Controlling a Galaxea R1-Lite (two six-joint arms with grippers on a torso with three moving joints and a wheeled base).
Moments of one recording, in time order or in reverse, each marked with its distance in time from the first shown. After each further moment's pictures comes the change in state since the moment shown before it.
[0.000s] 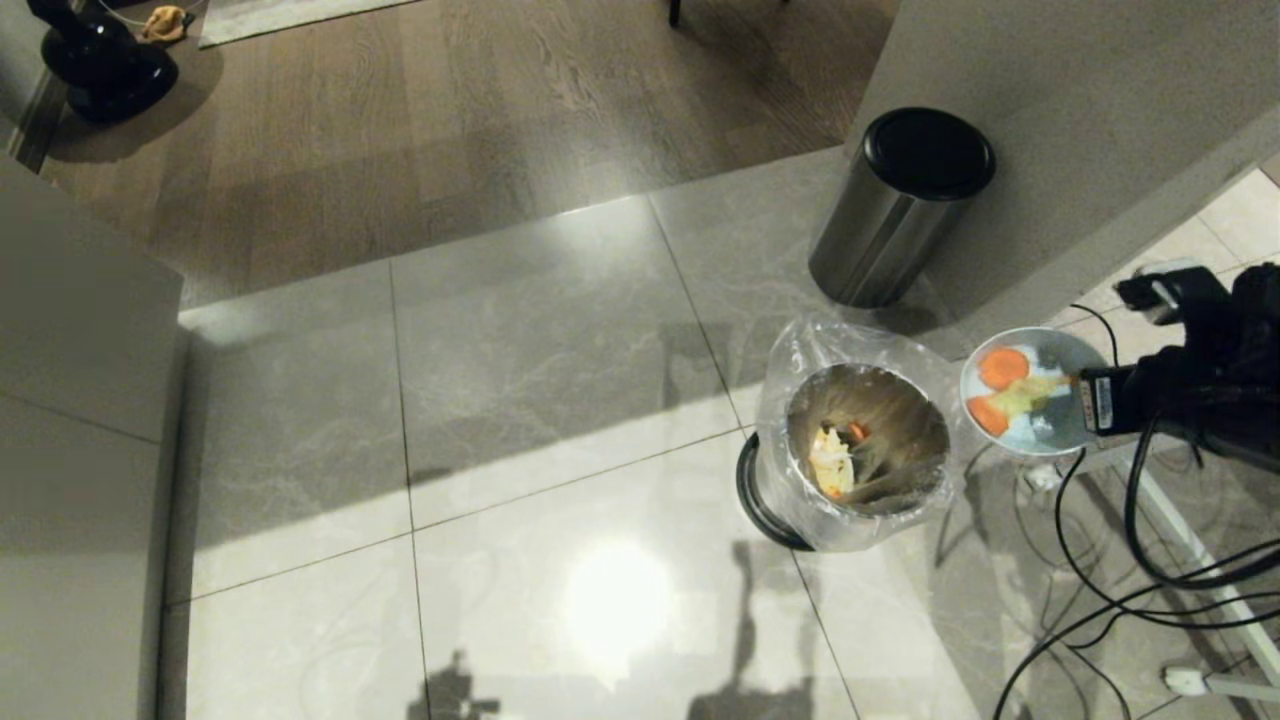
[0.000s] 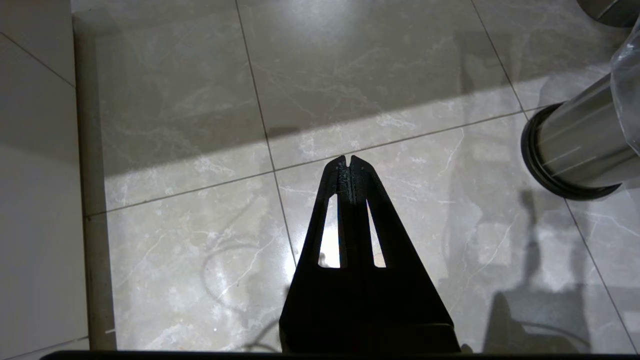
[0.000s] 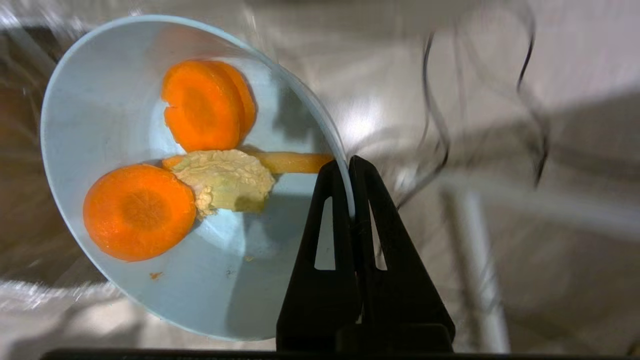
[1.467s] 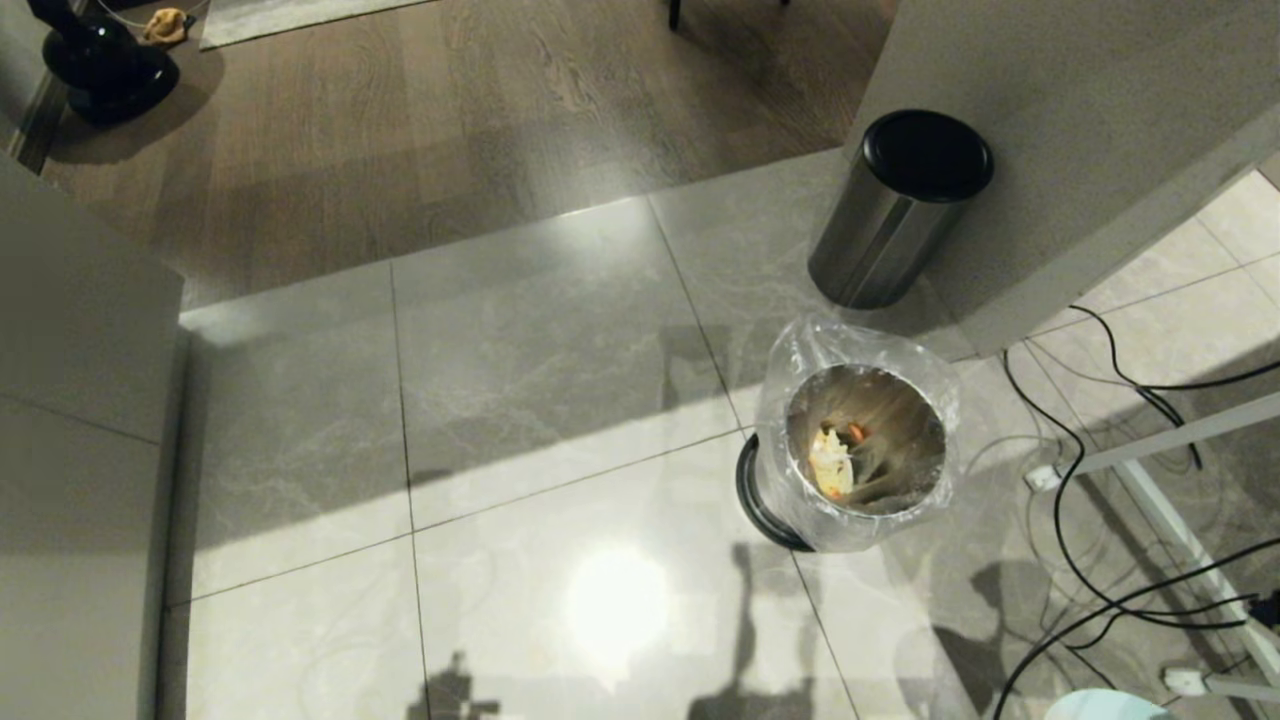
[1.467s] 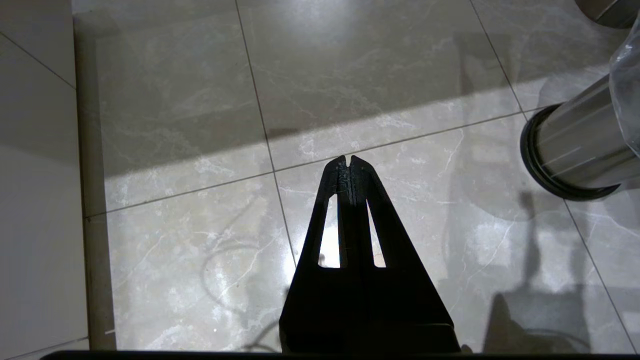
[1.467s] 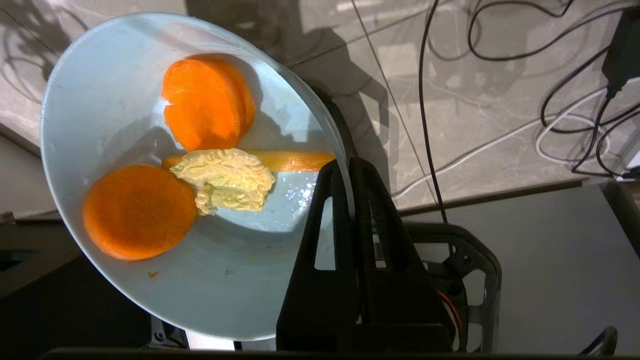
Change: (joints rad) left arm 0.000 0.000 0.000 0.000 -0.001 0.000; right arm 0.039 -0.519 0.357 0.961 0.237 0.357
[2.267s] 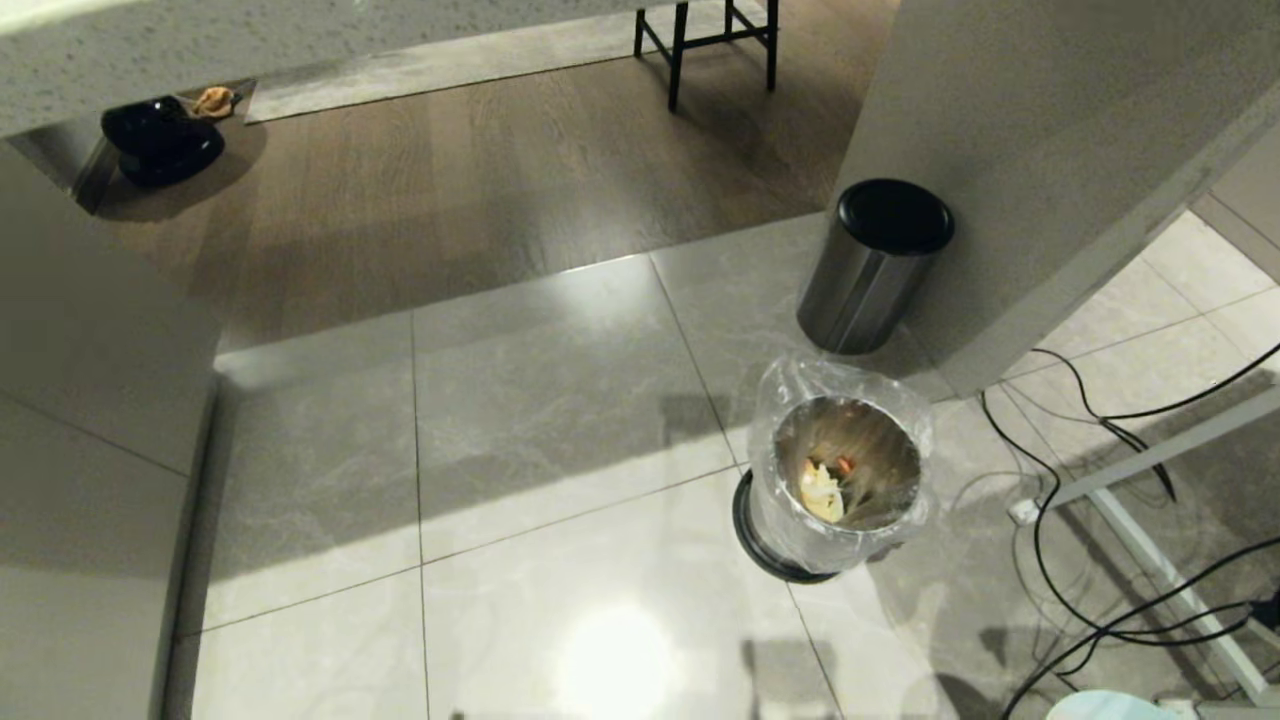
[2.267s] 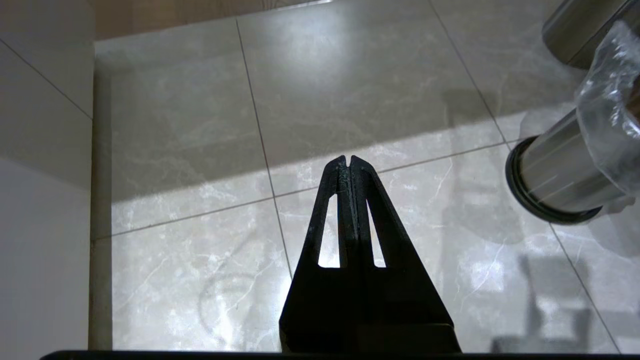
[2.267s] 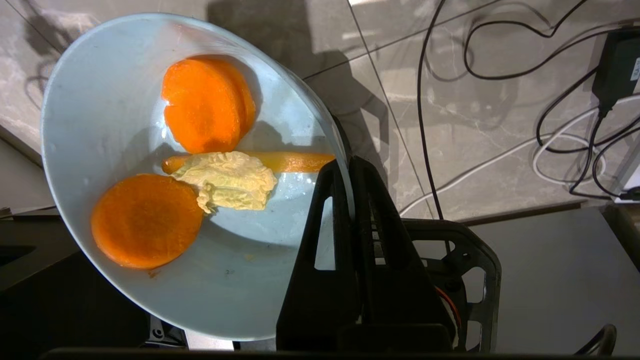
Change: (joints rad) left arm -0.001 0.000 -0.001 0.001 -0.003 -0.002; right arm 0.000 -0.004 0.001 0.006 0.001 -0.005
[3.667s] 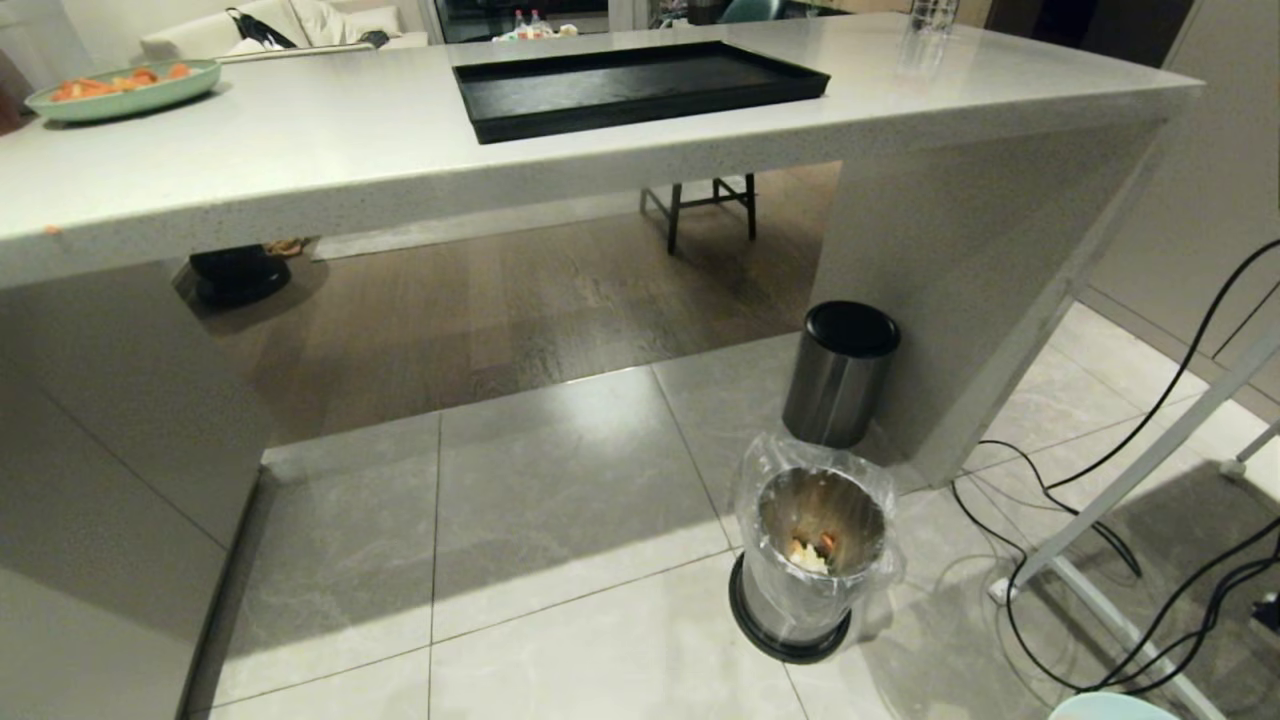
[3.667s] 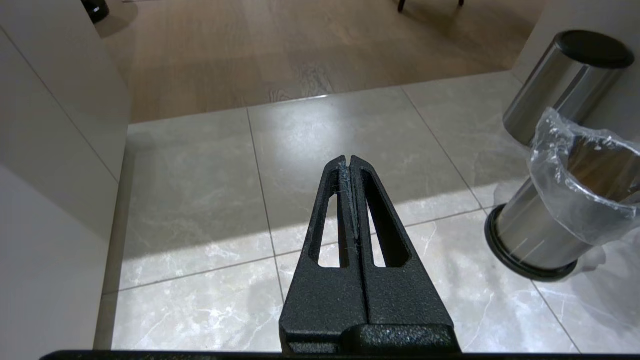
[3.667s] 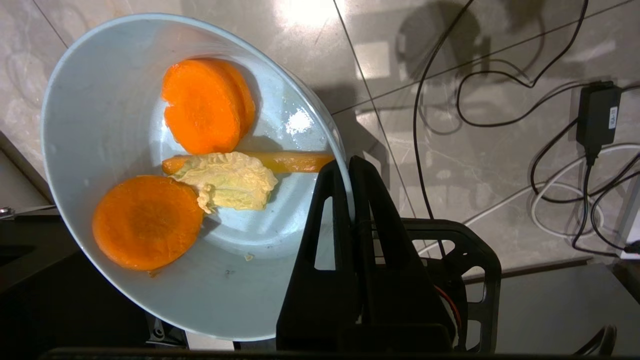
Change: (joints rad) left arm 0.000 0.000 0.001 0.001 0.002 0.000; right arm 0.000 0.001 -0.002 0.000 0.000 0.001
